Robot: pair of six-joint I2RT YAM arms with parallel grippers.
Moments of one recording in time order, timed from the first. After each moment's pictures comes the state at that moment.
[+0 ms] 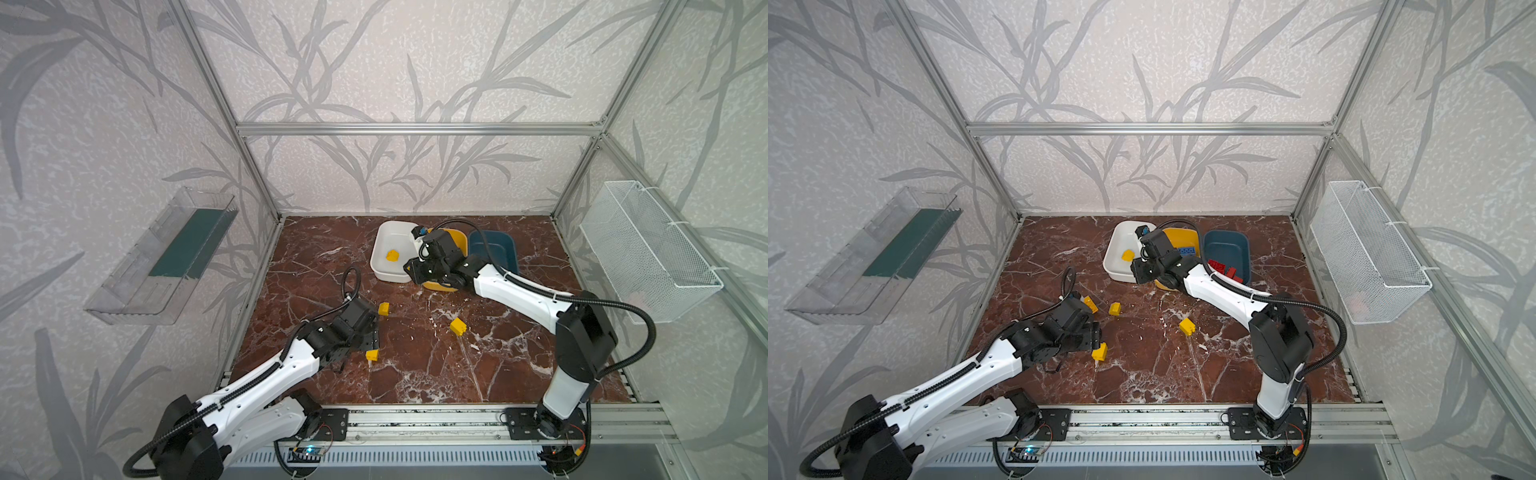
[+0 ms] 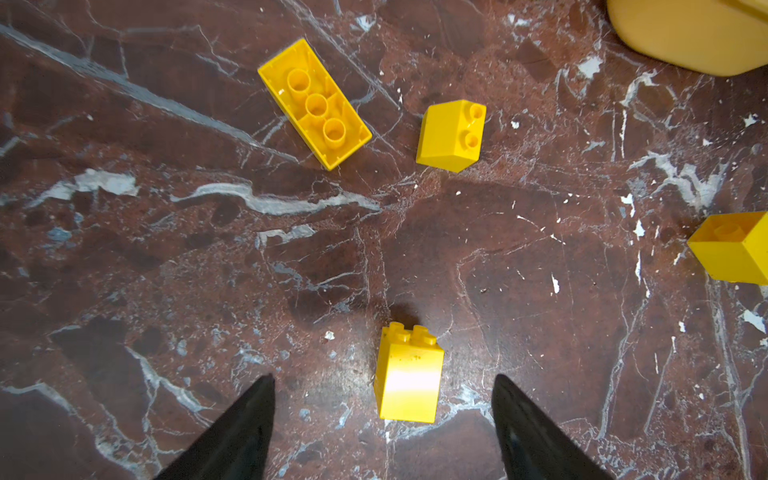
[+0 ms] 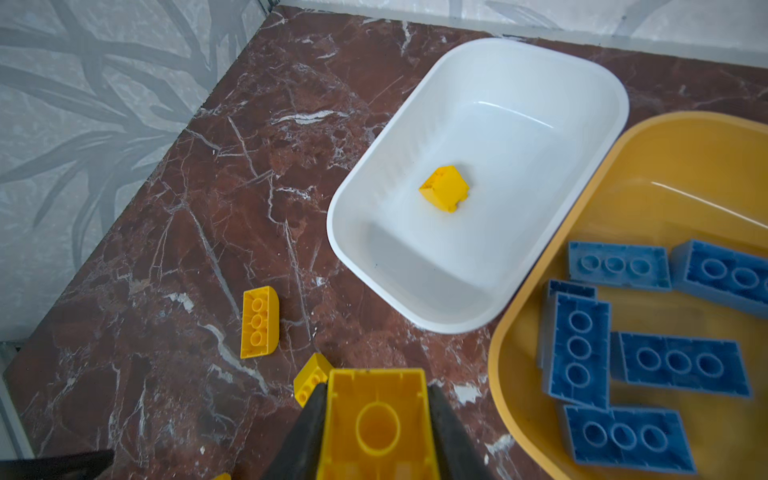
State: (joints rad) left arm -0.71 1.01 0.65 -0.74 -0.19 -0.74; right arm 0.71 1.83 1.46 -0.34 -0.08 0.30
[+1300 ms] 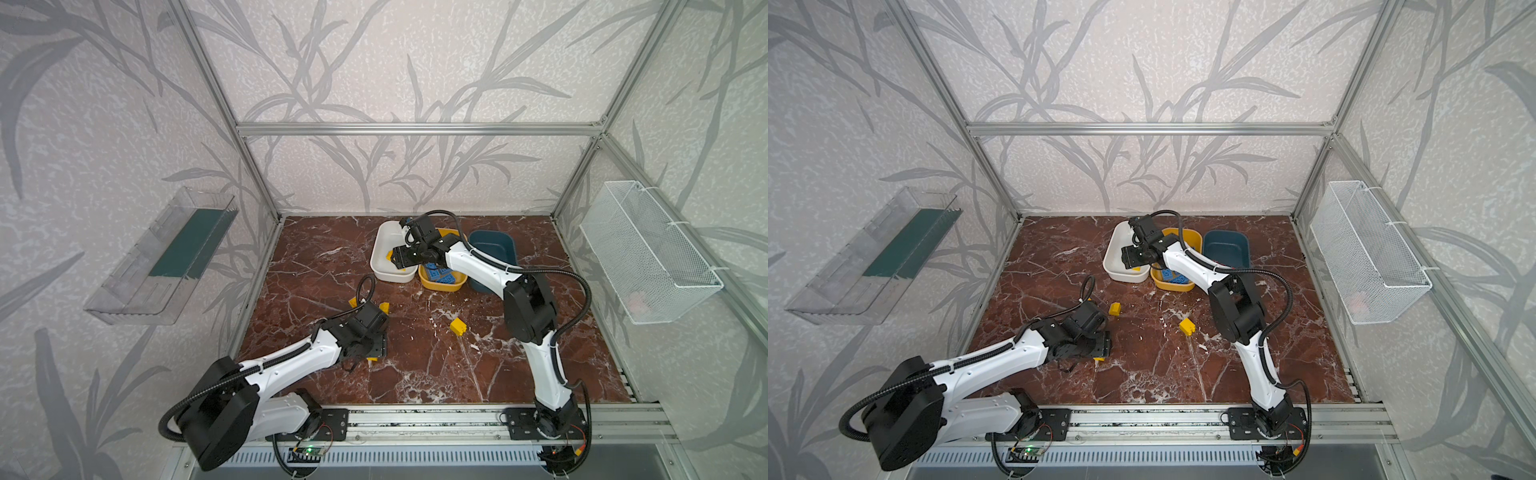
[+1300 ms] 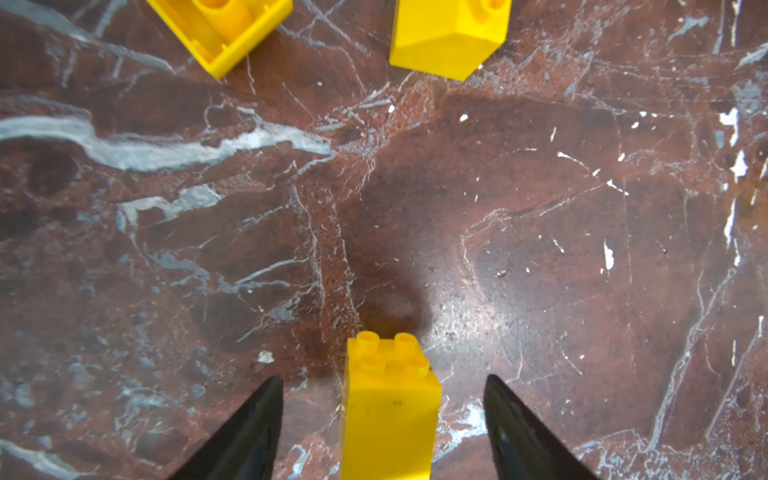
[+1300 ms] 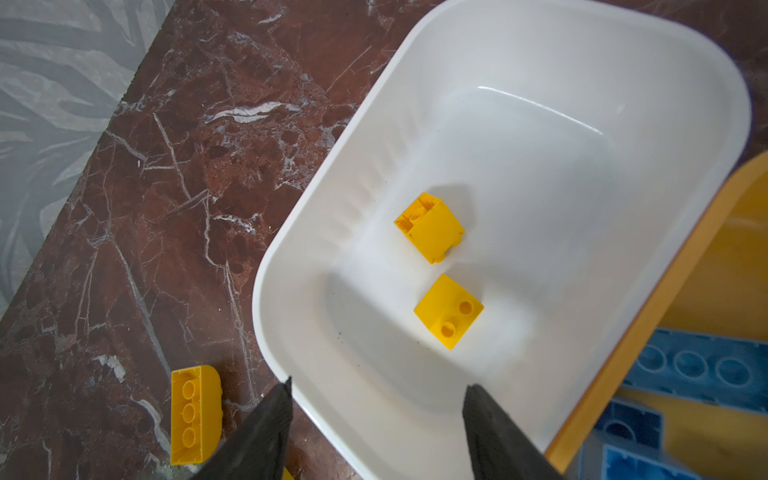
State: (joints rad) left arm -0.72 1.23 0.60 -0.58 -0.09 -0.72; right arm 0.64 2.17 1.83 -0.49 -0.14 0.30
